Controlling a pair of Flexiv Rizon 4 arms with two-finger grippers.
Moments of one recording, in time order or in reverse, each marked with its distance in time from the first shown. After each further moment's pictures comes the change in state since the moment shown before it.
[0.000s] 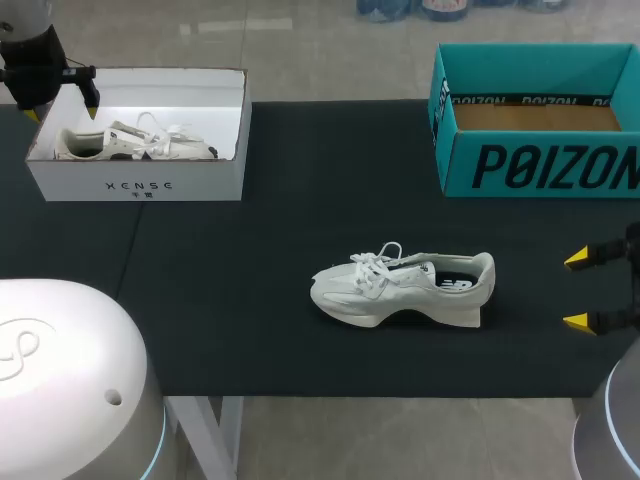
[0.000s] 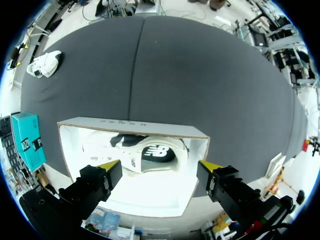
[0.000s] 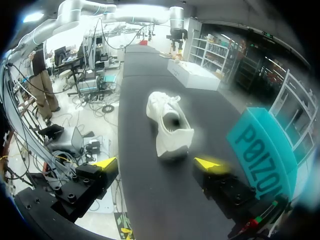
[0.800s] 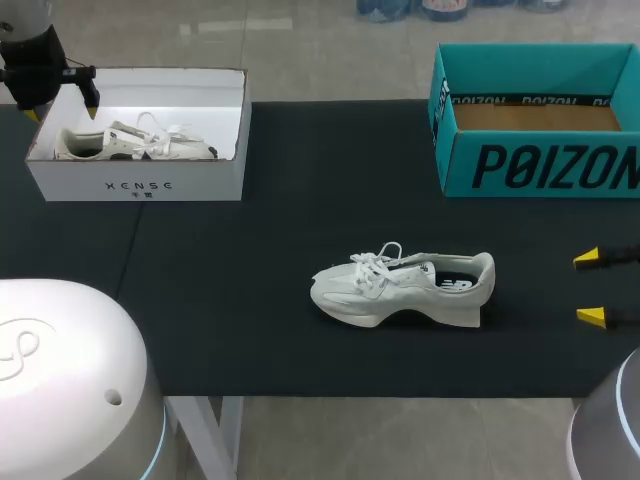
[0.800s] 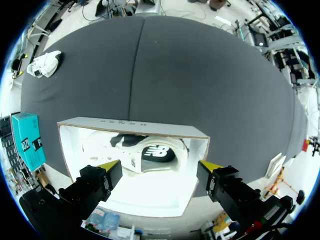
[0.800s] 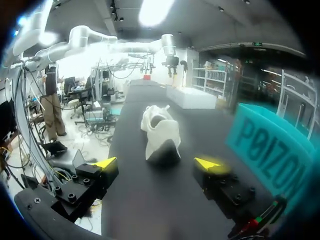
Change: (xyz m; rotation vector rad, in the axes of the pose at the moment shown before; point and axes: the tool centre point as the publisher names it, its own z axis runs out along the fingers) left arm 0.000 0.000 0.000 0.000 0.000 0.000; right arm -0.044 -0.053 0.022 -0.356 0.074 0.027
